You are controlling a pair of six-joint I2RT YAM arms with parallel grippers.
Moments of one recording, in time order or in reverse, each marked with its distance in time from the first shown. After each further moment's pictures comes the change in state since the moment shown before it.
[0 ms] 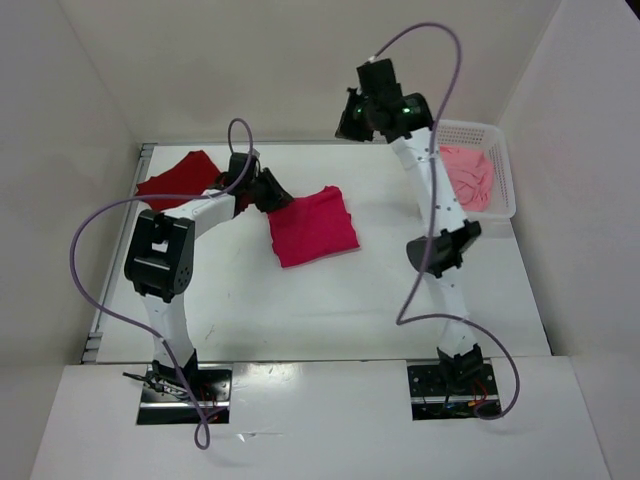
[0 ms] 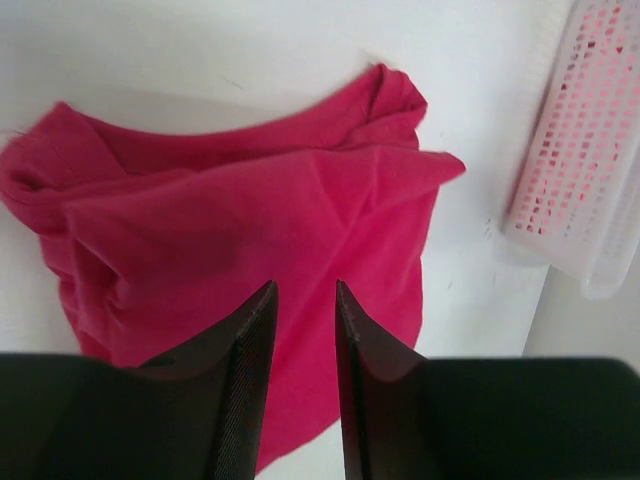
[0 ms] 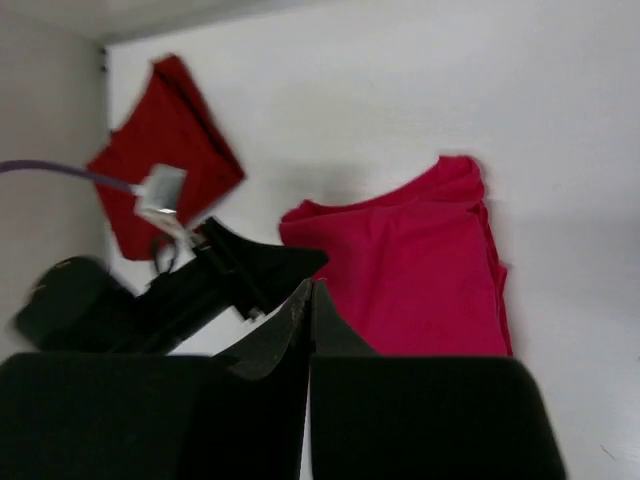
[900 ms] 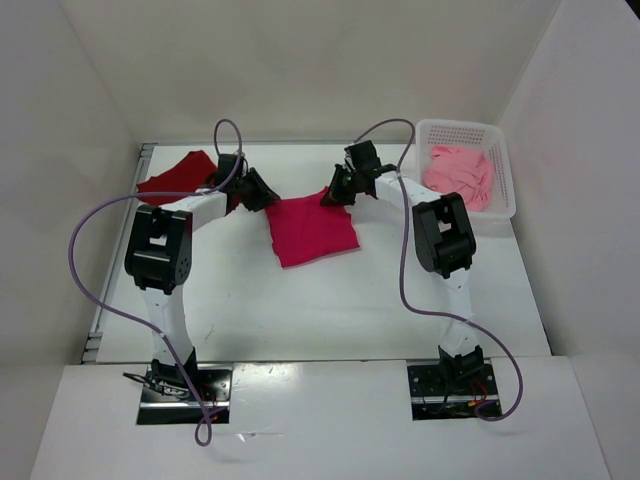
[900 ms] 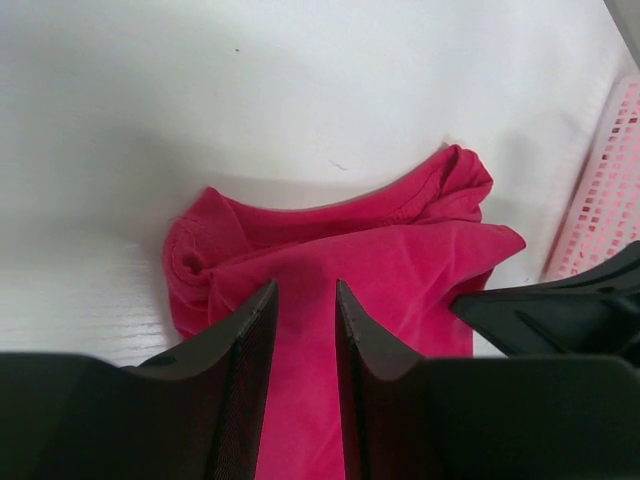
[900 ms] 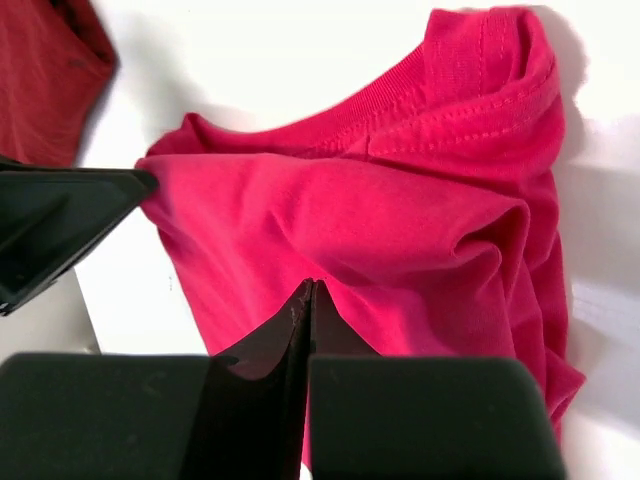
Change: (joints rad) left arm 0.093 0.069 0.010 0.035 -0.029 0.031; right arm -0.052 -0.151 -1.198 0.907 -0.378 0.064
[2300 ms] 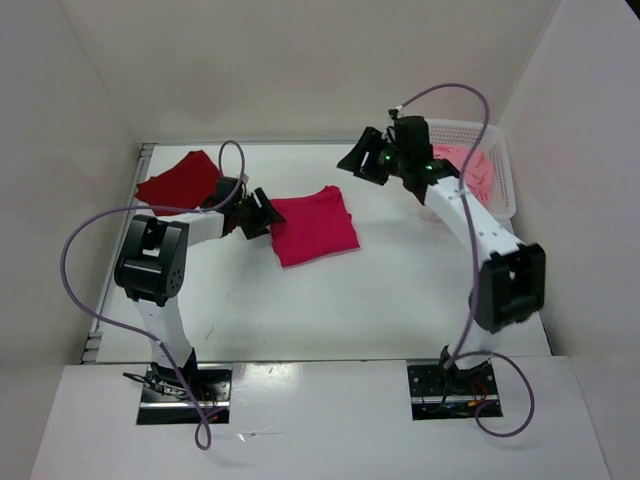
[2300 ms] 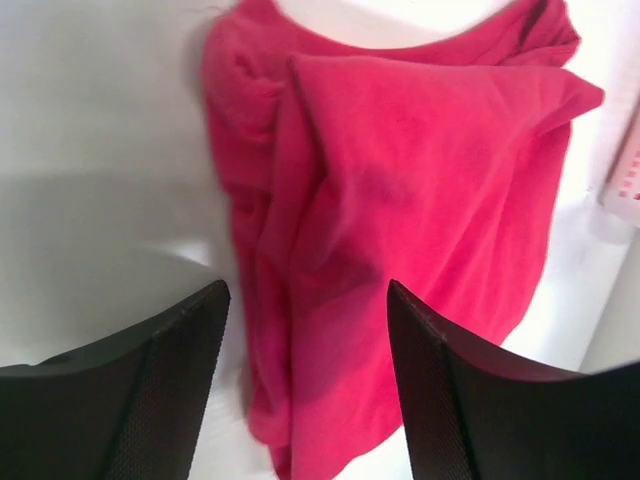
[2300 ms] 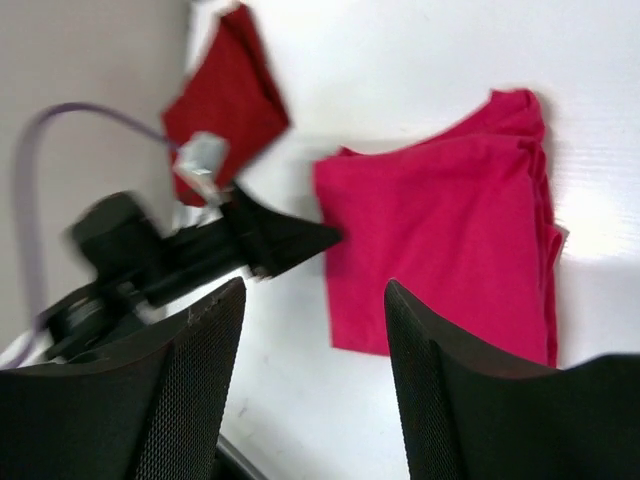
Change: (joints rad) left arm -0.019 -0.122 -0.273 0.068 0.052 0.074; right arm -0.049 -0.528 -0.225 0.000 0.097 0.026
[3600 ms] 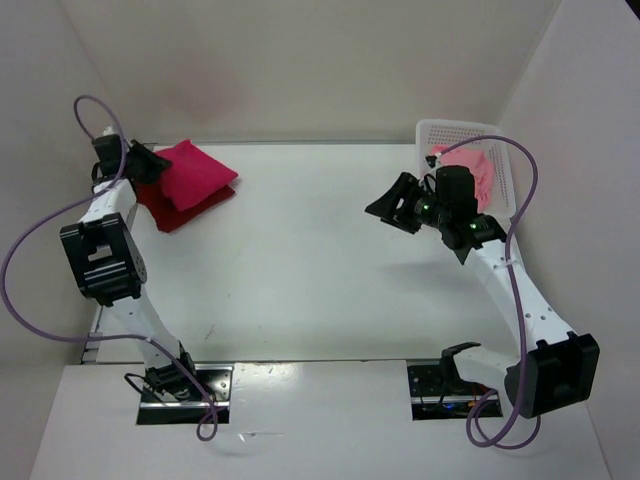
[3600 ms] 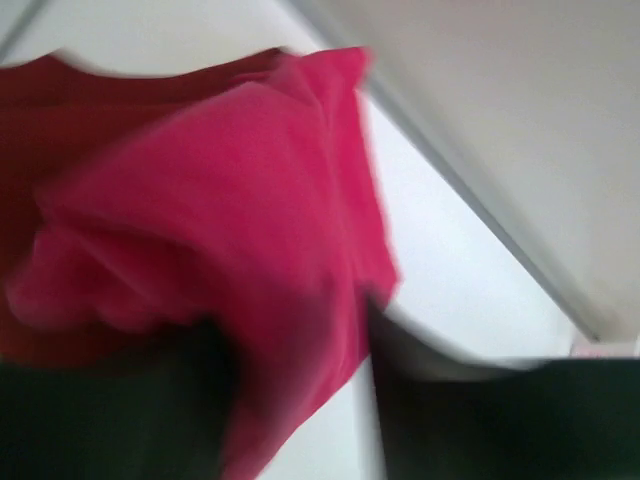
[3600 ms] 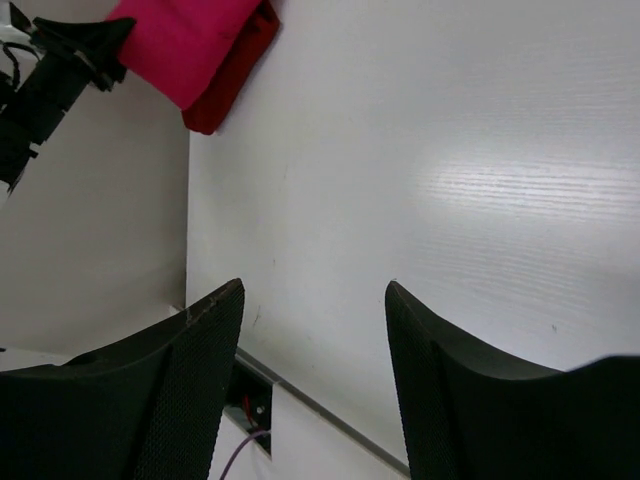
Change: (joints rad) left arm 0.530 0.032 0.418 -0.080 0.015 0.083; right arm -0.086 -0.557 -0.474 -0.071 -0.093 0.048
